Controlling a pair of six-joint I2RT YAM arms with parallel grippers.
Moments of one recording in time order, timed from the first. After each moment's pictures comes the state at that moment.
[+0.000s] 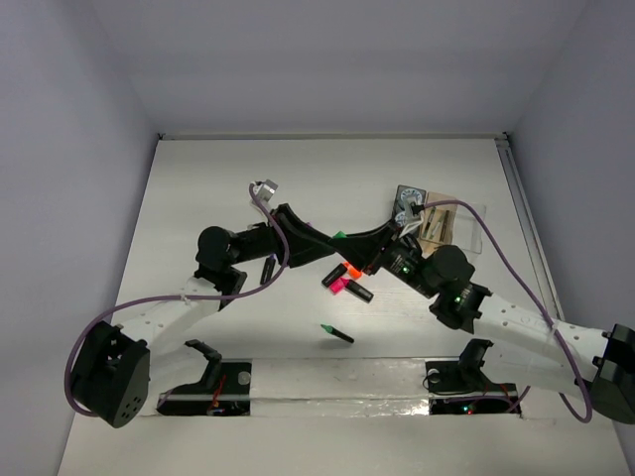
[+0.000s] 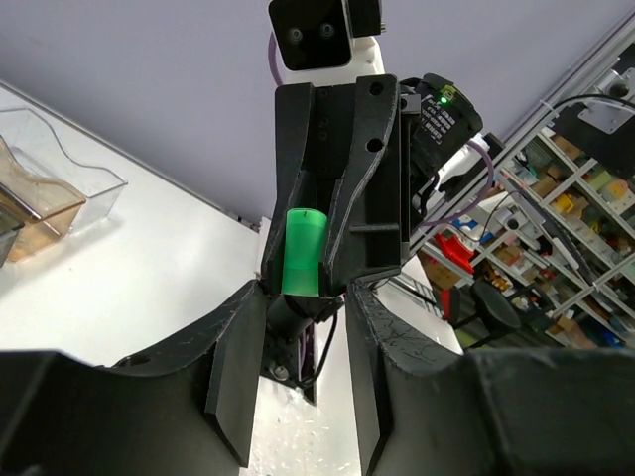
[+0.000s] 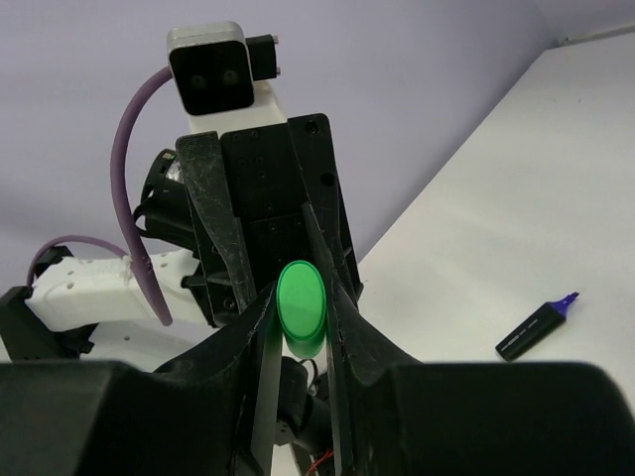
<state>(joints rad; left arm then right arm) -0.53 1.11 0.54 1.04 0.87 -1.03 0.95 0.97 0.59 0.59 -0.04 0.79</state>
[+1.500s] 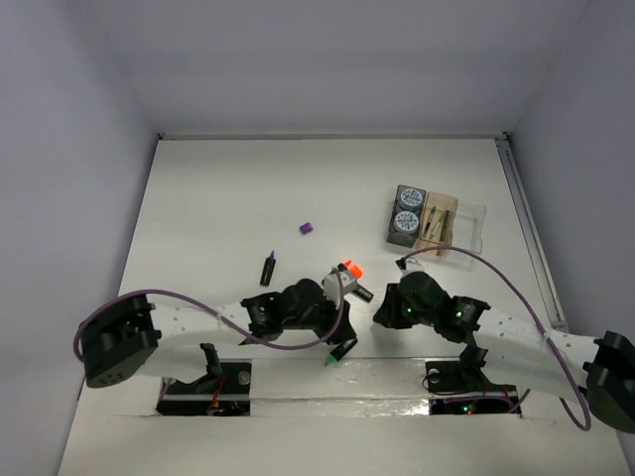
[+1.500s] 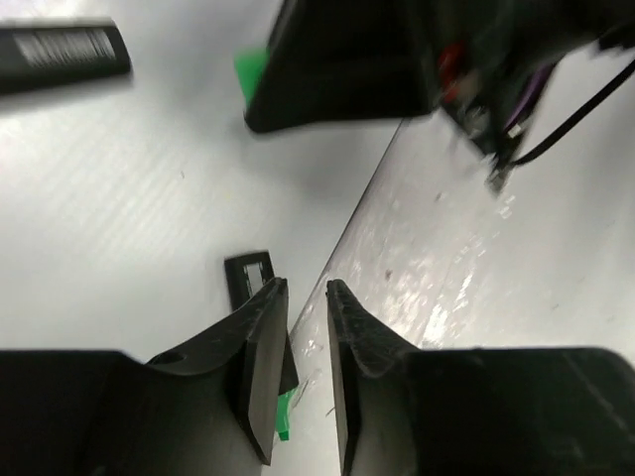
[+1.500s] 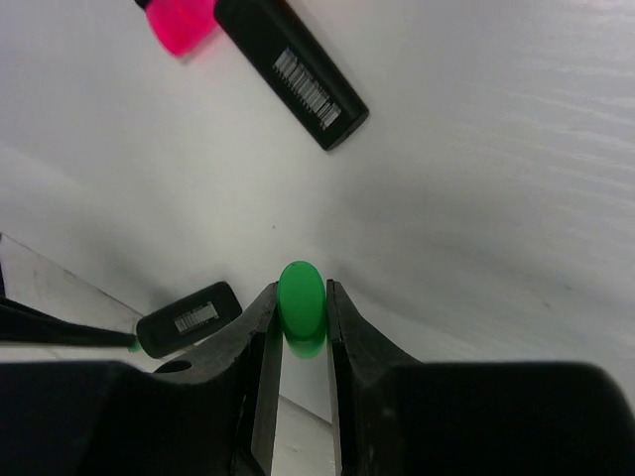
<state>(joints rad) -1.15 1.20 0.45 0.25 0.20 -0.53 0.90 0.91 0.35 -0.23 0.05 0.82</state>
